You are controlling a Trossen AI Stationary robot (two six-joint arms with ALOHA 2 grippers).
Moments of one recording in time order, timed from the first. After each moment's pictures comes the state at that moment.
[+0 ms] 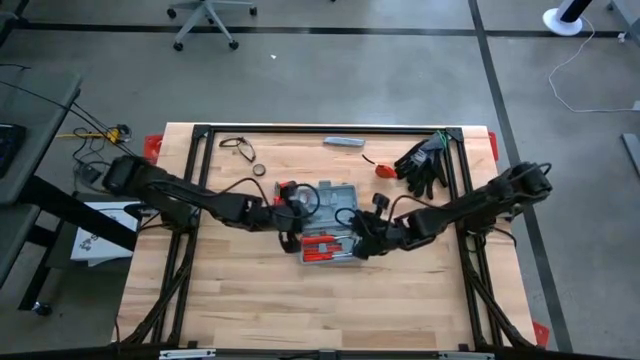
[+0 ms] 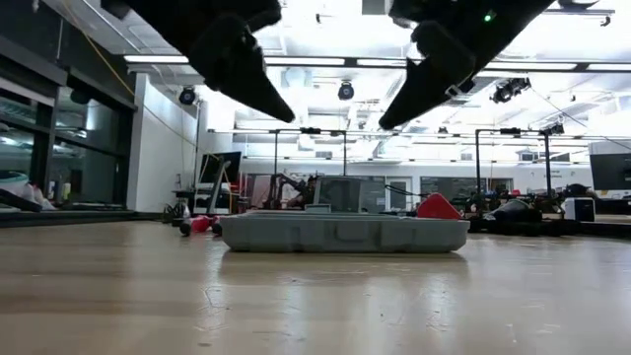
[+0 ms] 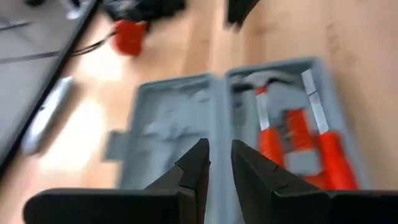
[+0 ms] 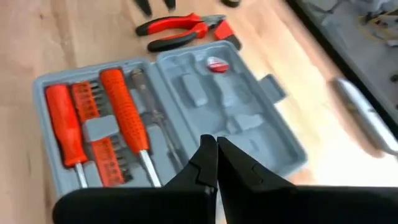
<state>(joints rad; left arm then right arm) -0.19 1.49 0.89 -0.11 -0.42 0.00 0.32 1.56 0.97 -0.31 0.66 0.33</state>
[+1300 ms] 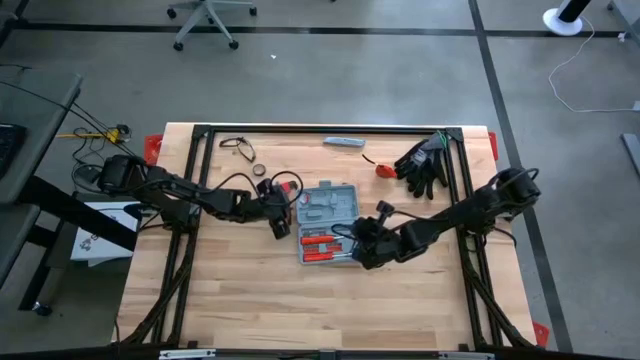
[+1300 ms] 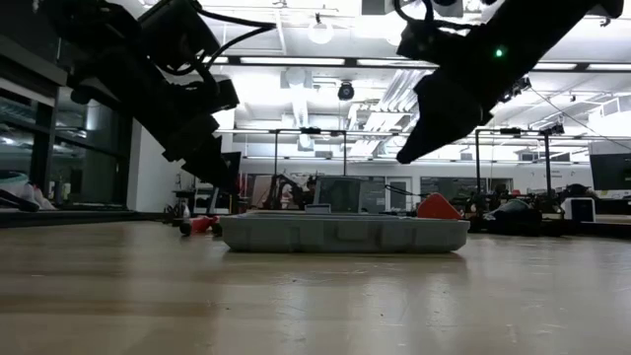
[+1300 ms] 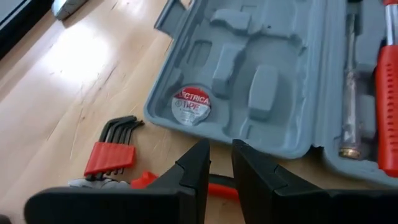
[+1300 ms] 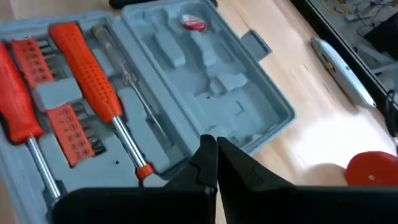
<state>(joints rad) -0.06 1.43 0.57 0.05 -0.43 -0.23 0.38 1.68 0.97 -0.40 0.77 0.54</state>
